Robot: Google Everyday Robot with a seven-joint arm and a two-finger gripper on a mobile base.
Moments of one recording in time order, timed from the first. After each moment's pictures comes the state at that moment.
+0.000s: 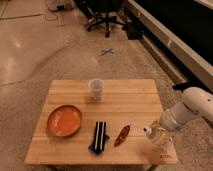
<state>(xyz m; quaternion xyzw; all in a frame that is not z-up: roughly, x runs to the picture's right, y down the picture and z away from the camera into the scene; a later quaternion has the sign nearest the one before) 0.233 0.207 0.685 -0.39 -0.25 0.13 0.88</state>
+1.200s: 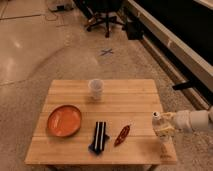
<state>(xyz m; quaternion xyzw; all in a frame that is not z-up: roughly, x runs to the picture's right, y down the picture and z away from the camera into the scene) 0.259 0.162 0.684 -0.20 -0.33 0.34 0.86</state>
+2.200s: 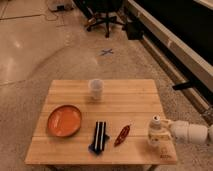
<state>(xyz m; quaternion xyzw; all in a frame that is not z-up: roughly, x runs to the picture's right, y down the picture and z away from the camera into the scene) 0.239 0.187 0.706 -0.18 -0.40 0.42 0.80</state>
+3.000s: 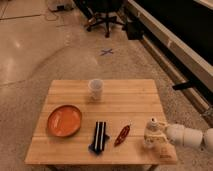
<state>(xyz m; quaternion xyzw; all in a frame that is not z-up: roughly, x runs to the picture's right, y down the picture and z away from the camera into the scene) 0.229 0.199 0.709 -0.16 -0.41 0.43 0.79</state>
